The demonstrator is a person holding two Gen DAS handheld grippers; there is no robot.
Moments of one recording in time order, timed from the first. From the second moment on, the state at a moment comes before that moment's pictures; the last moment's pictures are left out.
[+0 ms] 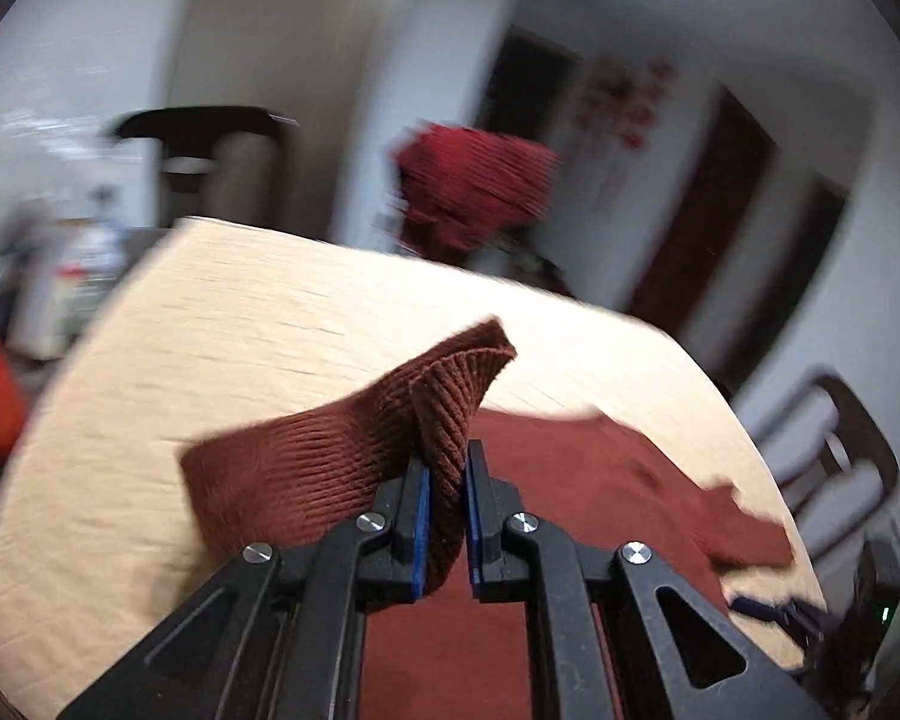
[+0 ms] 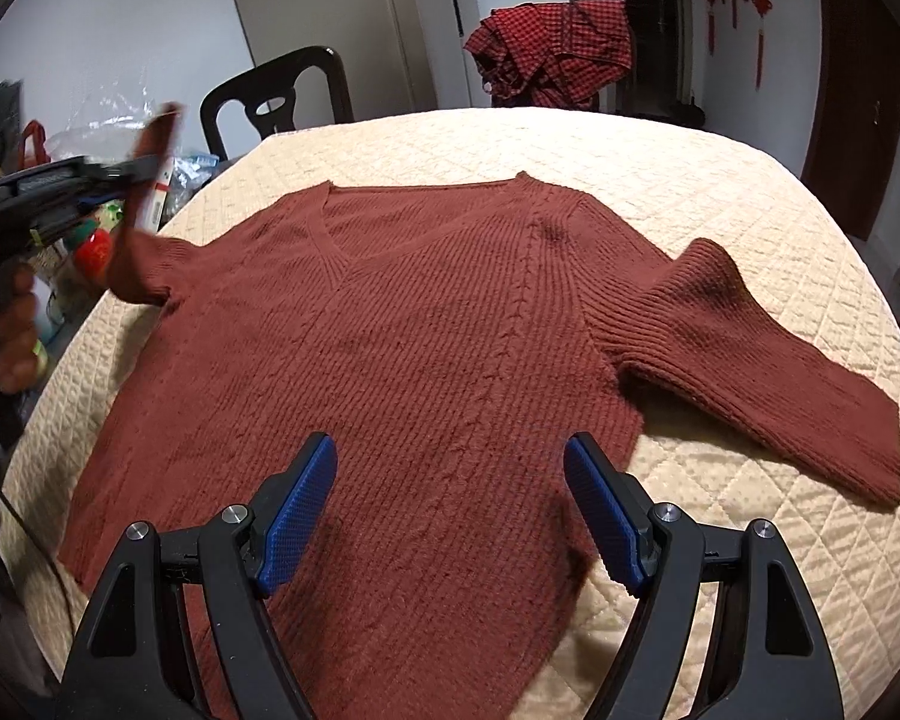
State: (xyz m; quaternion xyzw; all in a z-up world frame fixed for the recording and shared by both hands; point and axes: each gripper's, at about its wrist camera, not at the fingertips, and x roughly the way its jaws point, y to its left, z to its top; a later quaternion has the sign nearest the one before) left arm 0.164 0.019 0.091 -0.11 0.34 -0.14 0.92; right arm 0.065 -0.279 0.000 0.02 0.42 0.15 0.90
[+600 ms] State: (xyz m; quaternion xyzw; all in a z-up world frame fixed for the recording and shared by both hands) left arm 0.173 0.057 0.059 -0.08 0.37 -0.08 0.92; right arm 0.115 -0.260 0.008 0.09 0.43 0.20 0.88
